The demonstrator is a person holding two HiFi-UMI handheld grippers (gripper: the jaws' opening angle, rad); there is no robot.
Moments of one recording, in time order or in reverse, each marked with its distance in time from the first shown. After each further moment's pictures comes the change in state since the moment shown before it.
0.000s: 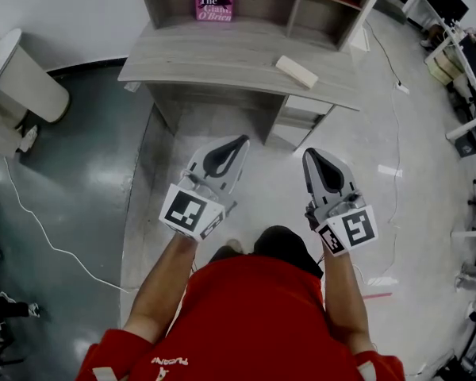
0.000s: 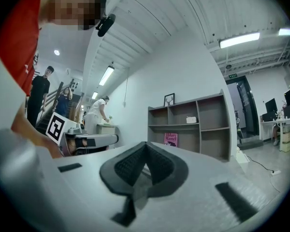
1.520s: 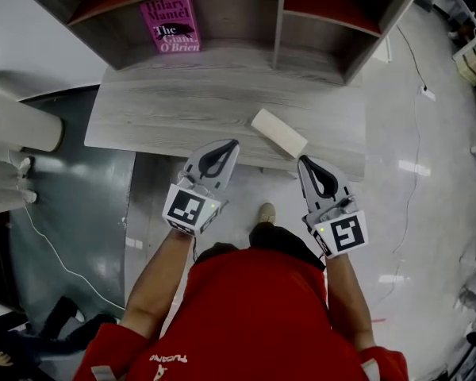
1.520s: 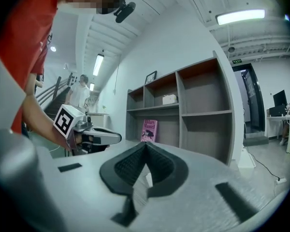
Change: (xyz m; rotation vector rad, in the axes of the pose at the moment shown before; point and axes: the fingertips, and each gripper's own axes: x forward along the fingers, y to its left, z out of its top) left arm 0.302 0.147 -0.141 0.071 0.250 0.045; right arm 0.177 -0.285 -0.095 -0.006 0.114 0.052
